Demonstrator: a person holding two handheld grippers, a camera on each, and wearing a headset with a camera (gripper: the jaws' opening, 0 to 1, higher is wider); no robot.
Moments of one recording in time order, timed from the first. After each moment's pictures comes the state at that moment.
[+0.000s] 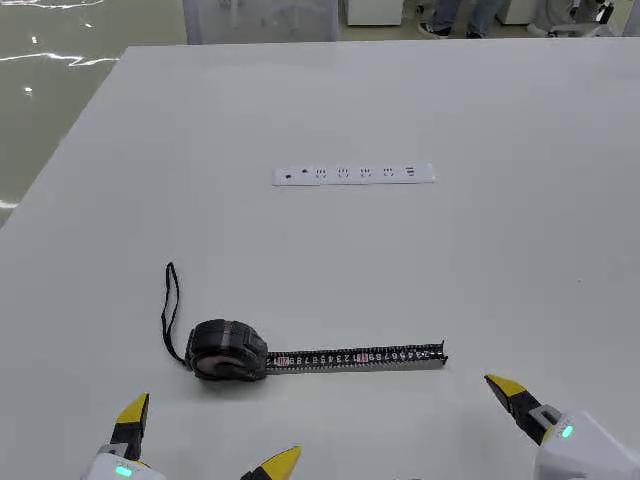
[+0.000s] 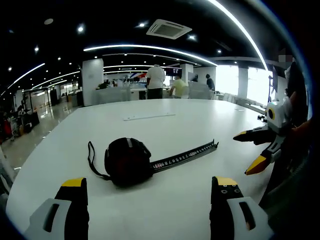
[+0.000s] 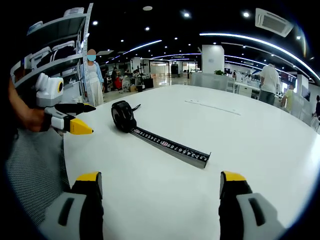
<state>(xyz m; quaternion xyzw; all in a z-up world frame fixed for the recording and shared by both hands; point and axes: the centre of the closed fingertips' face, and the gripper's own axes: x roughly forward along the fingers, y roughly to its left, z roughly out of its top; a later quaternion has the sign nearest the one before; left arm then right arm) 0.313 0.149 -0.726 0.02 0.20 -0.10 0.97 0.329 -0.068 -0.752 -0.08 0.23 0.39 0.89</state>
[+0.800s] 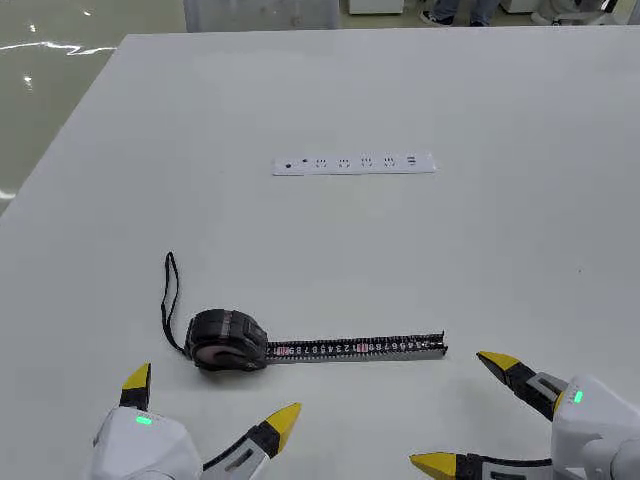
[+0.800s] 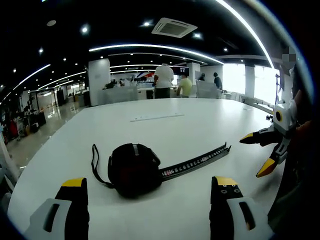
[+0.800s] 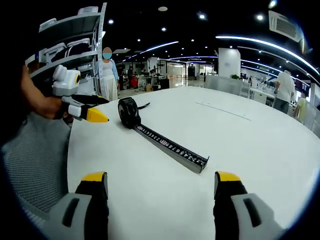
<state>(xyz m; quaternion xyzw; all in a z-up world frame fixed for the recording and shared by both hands) 0.338 0.154 -0.728 0.03 0.20 -0.07 0.98 0.343 -0.076 -0.757 -0.10 0.22 0.45 0.86</state>
